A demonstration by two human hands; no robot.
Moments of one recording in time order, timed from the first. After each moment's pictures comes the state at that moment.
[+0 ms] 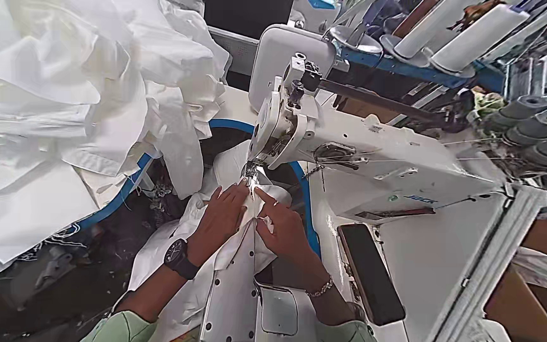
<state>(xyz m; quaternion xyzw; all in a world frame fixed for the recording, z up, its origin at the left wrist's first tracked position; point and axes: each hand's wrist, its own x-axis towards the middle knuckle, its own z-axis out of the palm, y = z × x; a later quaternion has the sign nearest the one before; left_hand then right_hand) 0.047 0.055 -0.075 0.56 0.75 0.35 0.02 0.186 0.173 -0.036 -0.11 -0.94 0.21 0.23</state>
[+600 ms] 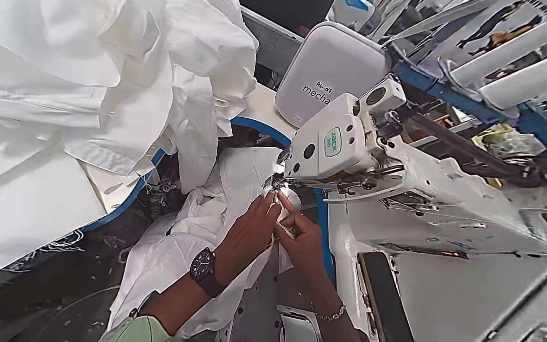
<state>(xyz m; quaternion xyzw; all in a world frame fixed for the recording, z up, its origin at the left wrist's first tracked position) 0.051 0.068 -0.077 0.54 0.70 0.47 -0.01 0.155 0.162 -0.044 -0.21 -0.84 0.41 0.28</state>
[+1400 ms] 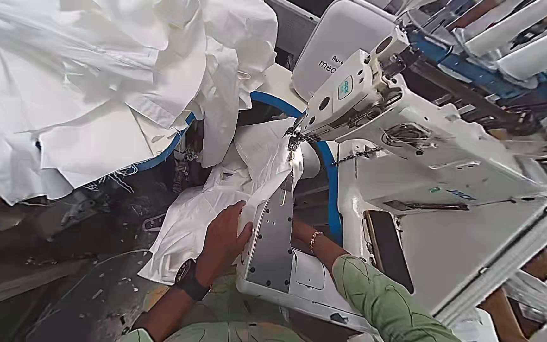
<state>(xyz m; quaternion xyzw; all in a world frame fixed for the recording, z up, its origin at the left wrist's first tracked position) 0.110 -0.063 -0.120 0.36 0.79 0.49 0.11 0.185 0.141 -0.073 -0.25 -0.86 0.23 -0.39</state>
